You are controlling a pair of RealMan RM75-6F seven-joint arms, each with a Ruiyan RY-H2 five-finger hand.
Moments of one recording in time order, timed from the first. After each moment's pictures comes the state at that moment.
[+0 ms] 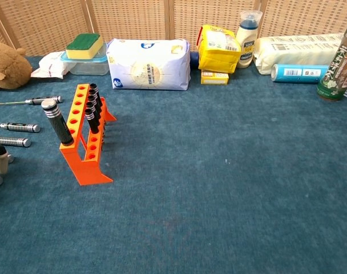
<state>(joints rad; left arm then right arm) -0.27 -1.49 -0.01 -1.52 1.20 1.18 0.50 0.02 -0.96 0.09 -1.71 -1.47 1.51 0.33</state>
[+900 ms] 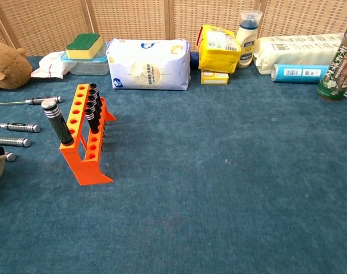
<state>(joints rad) -0.27 -1.47 0.00 -1.58 1.20 1.20 0.52 0.02 -0.96 0.09 -1.71 -1.48 1.50 0.33</state>
